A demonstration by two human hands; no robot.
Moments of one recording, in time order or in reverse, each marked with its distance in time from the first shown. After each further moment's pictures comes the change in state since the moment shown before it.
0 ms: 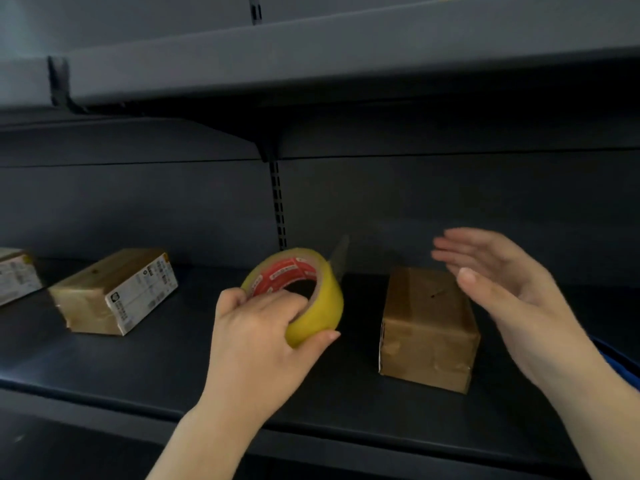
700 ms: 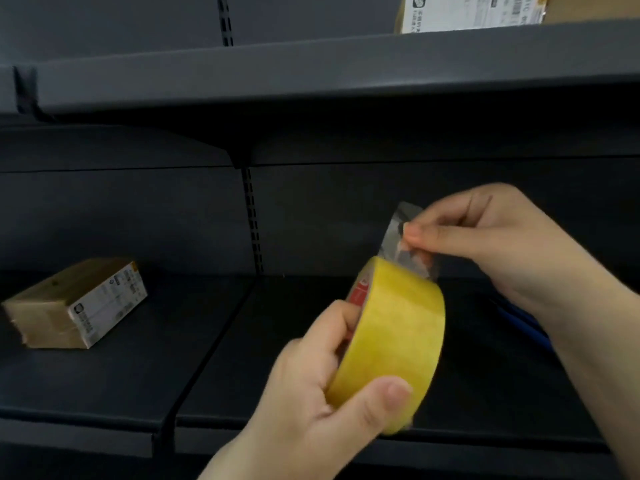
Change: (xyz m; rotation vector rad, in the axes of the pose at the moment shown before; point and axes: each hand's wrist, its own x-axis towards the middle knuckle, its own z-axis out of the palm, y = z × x) left_hand -0.017 0.078 -0.029 -1.188 -0.382 -0.036; right_hand 0.026 -0.078 0.000 -0.238 -0.181 0.046
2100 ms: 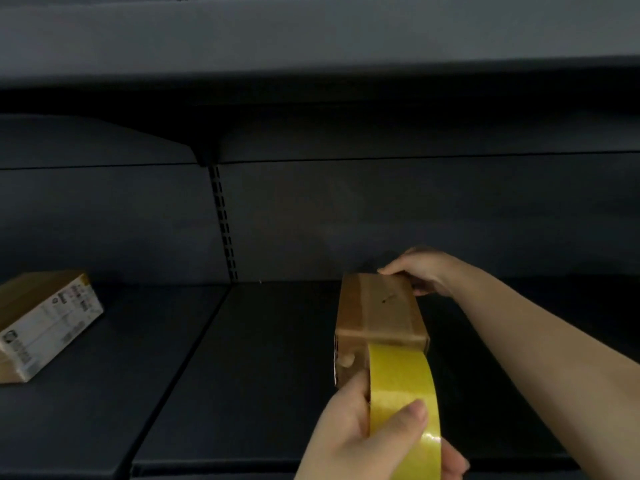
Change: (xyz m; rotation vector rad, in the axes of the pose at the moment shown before) left_hand 0.019 -0.042 0.023 -0.619 -0.124 -0.618; right_hand 0.084 0.187 -0.023 -0.198 0.022 0.869
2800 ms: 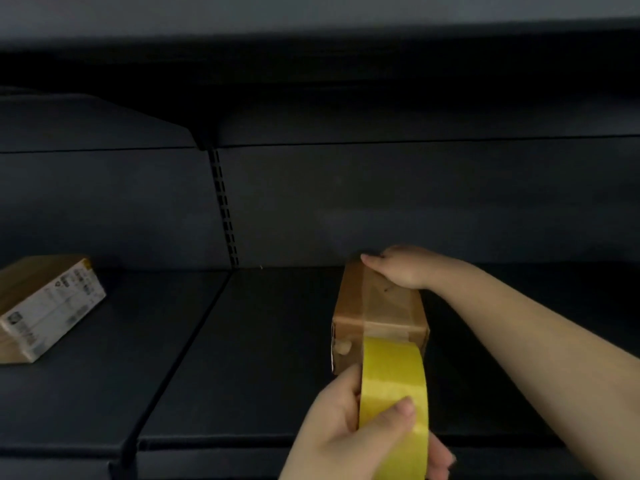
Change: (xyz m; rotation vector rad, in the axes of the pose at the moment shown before) left_hand -0.008 -0.013 -0.008 0.022 0.030 0.050; right_hand -0.040 -0.019 0.029 -0.704 -0.021 -0.215
